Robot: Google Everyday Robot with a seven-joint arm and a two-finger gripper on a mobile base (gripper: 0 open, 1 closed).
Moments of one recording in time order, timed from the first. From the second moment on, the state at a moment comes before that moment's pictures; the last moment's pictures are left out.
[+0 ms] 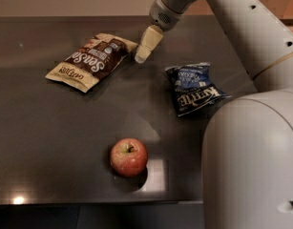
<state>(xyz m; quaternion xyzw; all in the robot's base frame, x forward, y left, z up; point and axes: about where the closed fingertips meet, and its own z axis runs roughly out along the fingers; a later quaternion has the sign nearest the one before) 0.718 -0.006 0.918 -0.60 0.75 0.11 0.26</state>
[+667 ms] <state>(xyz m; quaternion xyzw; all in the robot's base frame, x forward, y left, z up) 0.735 0.008 0.908 -0.61 0.75 0.09 0.25</state>
